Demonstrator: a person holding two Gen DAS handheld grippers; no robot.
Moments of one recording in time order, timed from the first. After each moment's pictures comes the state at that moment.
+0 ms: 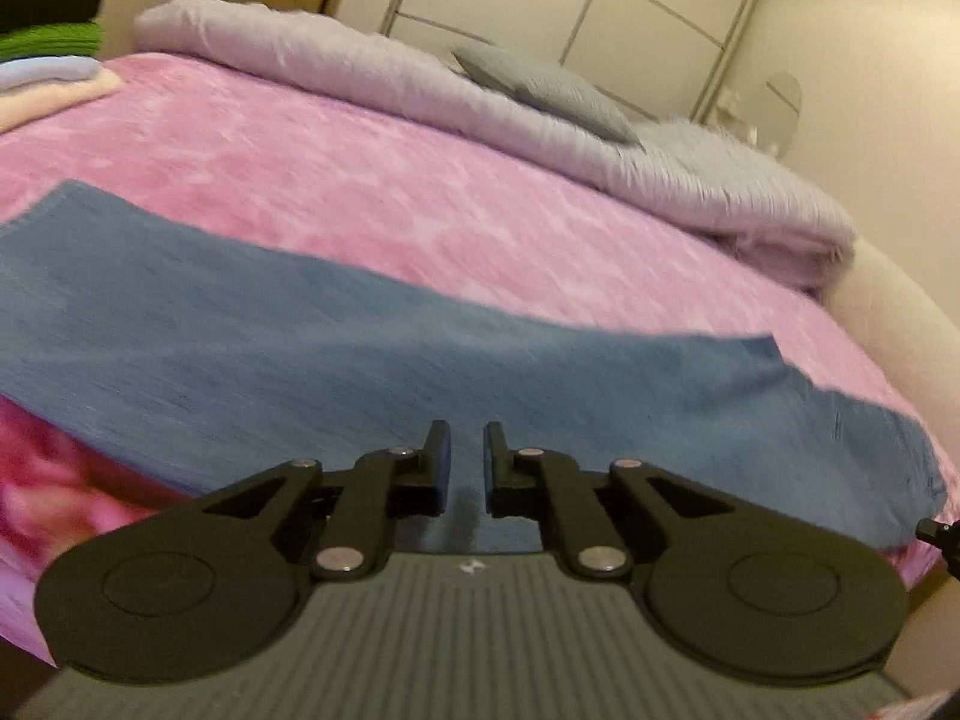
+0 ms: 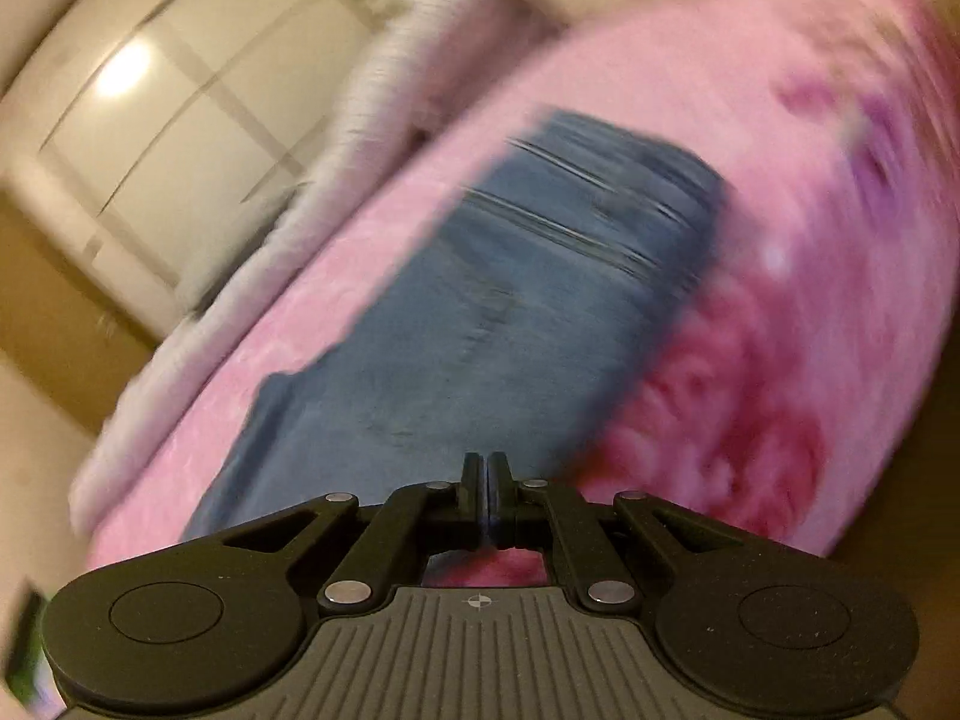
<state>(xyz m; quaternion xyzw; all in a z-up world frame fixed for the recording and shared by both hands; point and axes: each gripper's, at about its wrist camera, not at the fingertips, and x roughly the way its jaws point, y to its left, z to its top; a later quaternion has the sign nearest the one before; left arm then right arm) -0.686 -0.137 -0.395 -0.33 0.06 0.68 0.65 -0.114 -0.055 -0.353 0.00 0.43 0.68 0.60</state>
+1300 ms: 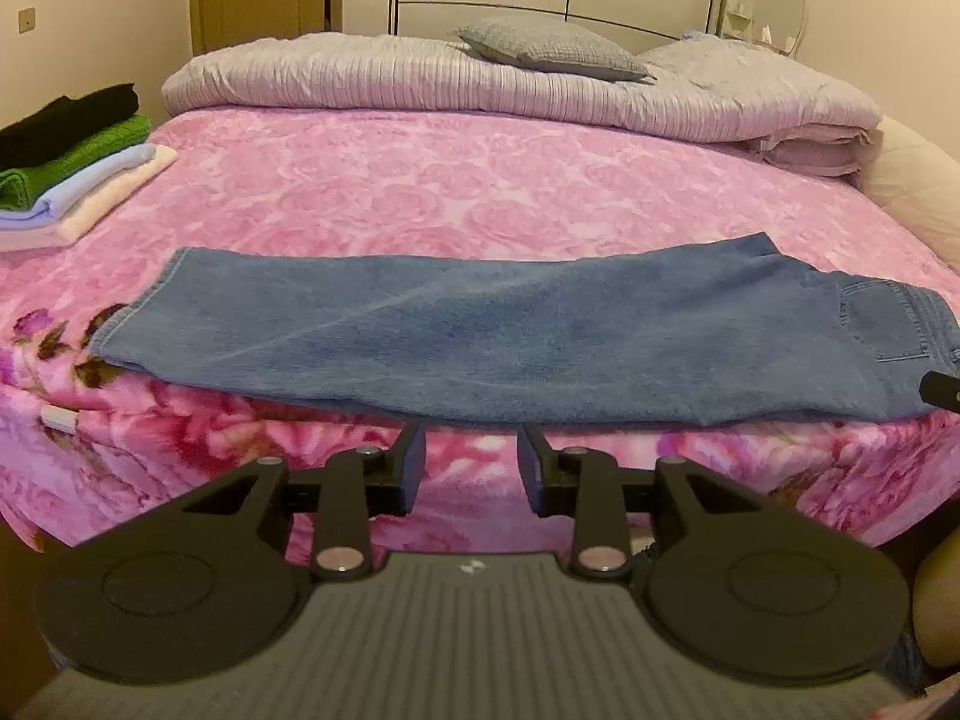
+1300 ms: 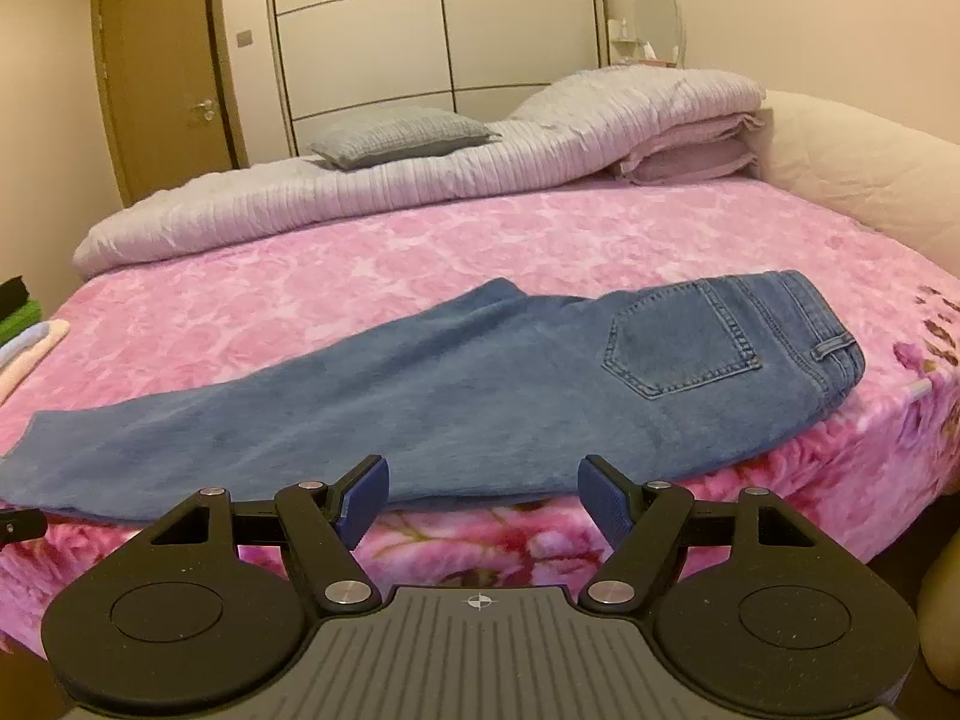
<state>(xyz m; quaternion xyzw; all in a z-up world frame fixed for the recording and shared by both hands) -0.624 -0.227 -0.316 -0.28 0.21 0.71 0.61 -0.305 -0.163 -0.281 -0.19 0.23 0.74 0.60</state>
